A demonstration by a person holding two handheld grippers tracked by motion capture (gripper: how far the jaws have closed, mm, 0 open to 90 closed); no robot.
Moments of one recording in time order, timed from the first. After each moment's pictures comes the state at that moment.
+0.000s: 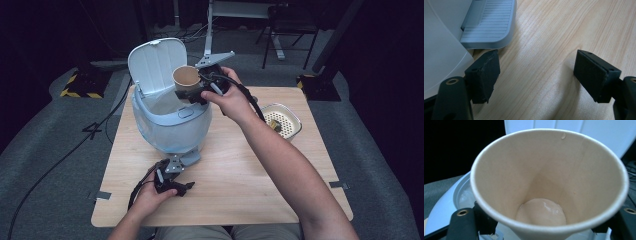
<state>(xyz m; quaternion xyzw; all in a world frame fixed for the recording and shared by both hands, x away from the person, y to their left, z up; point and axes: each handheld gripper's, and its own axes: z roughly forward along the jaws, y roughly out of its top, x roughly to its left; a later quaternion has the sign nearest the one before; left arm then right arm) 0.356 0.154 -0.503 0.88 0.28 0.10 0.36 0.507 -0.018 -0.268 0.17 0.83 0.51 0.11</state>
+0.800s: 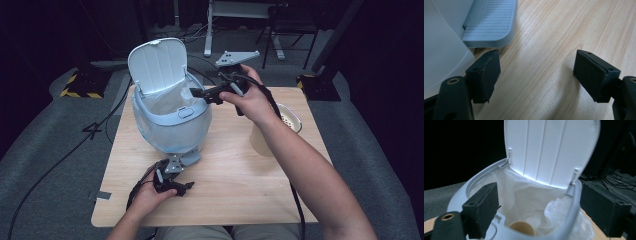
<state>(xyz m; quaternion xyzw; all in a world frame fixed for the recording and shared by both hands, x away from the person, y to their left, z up) 0.356 0.156 -0.503 0.88 0.29 0.11 0.36 0.484 -0.066 -0.245 0.18 0.81 0.54 0.15</state>
